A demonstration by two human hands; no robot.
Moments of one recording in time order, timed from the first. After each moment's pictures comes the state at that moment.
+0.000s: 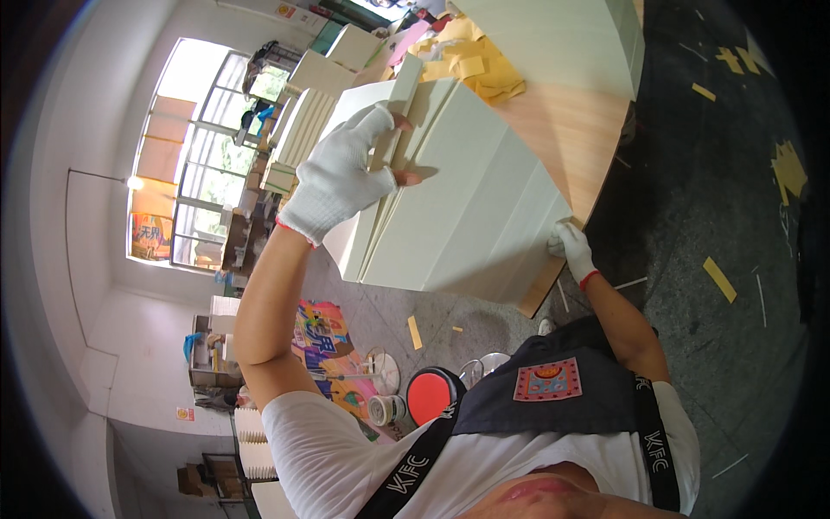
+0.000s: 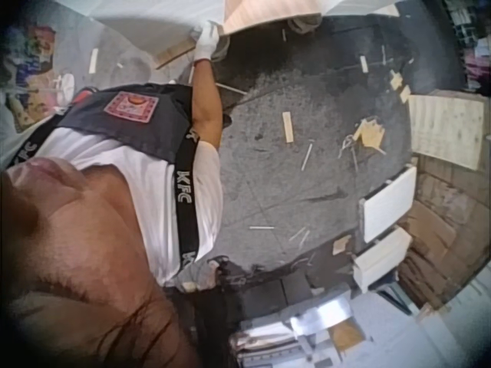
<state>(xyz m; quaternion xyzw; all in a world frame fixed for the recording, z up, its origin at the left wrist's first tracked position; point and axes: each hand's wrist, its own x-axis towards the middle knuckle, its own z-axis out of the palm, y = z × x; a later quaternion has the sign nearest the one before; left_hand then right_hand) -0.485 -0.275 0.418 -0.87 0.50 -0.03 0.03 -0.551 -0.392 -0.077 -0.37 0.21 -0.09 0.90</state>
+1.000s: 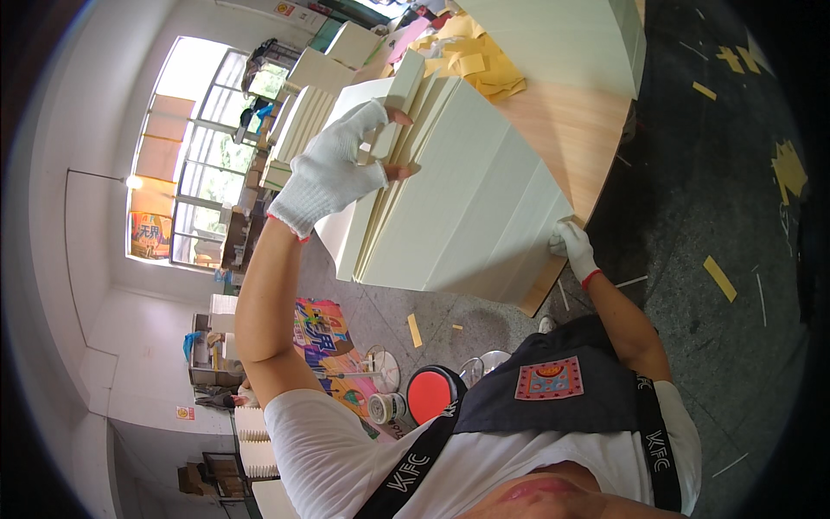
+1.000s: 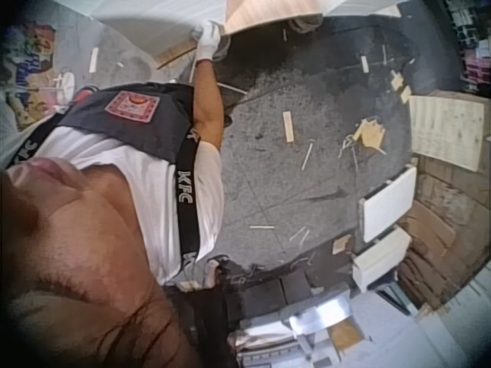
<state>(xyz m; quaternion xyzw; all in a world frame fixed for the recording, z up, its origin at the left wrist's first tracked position) -0.477 -0.275 0.424 -0.89 0.45 0.04 -0.01 -0.547 -0.392 -0.082 -0.38 0.20 -0.09 0.90</state>
